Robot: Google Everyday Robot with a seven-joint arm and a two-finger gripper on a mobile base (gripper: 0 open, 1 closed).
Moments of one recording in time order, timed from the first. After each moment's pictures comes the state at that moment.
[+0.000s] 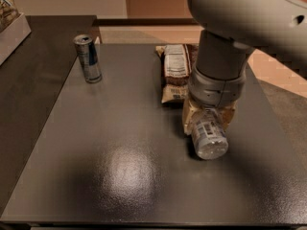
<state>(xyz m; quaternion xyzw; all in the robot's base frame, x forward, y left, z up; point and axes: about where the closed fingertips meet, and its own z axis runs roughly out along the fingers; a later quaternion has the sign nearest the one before) 0.423 -0.117 0.865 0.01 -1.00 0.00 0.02</state>
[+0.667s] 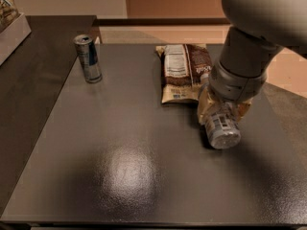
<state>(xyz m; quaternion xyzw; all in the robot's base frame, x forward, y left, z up) 0.450 -0.155 0.862 -0.01 -1.00 -0.02 -0.02</state>
